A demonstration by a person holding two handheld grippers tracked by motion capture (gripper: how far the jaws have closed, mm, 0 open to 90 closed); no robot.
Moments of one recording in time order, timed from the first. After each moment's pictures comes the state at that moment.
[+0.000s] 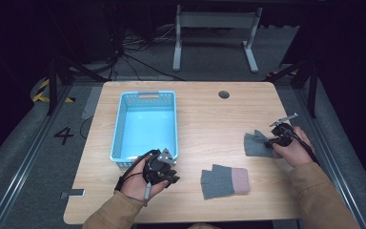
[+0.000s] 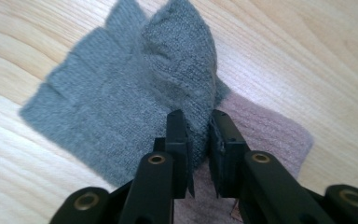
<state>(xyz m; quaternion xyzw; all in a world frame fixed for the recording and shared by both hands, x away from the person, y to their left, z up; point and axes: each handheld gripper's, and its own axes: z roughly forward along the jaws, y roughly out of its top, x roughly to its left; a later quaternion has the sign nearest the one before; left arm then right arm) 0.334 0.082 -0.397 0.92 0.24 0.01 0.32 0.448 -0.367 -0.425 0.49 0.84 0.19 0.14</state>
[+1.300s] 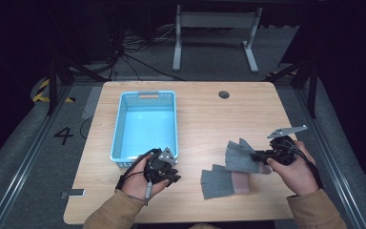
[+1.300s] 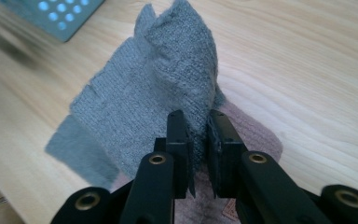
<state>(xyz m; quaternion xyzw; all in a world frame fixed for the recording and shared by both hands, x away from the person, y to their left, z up) 0.335 0.078 -0.393 0.92 0.24 0.01 0.32 0.351 -0.295 -0.357 0.44 0.84 0.31 0.09</state>
